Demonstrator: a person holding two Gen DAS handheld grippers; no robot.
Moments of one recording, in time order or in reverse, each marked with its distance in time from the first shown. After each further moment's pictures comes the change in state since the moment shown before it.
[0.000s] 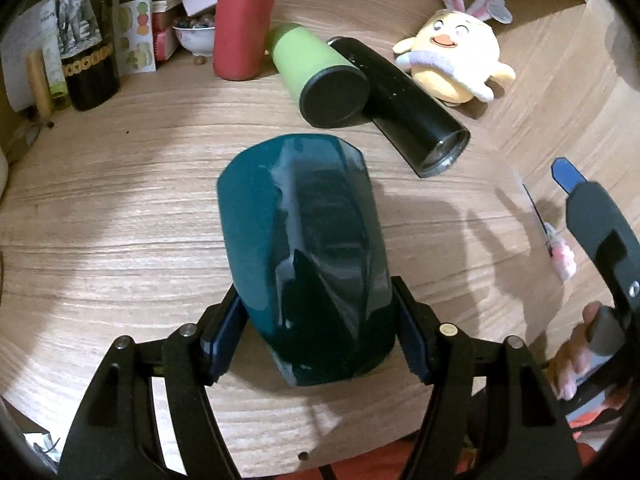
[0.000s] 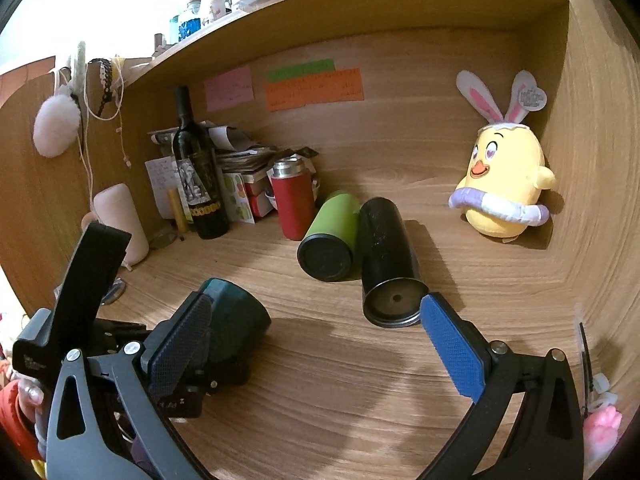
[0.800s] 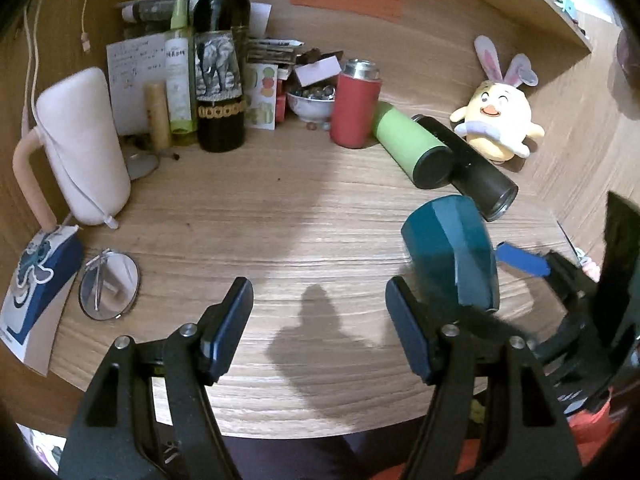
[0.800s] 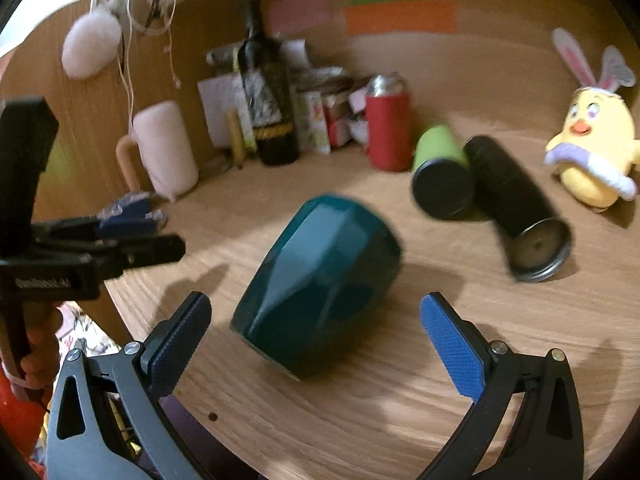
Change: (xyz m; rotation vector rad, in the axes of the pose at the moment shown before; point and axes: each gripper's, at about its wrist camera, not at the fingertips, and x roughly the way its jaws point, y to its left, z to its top) left arm -0.083 0.082 -0.031 -0.015 -0.240 0.177; right arm 0.067 0.078 -0.042 -0.086 0.207 0.159
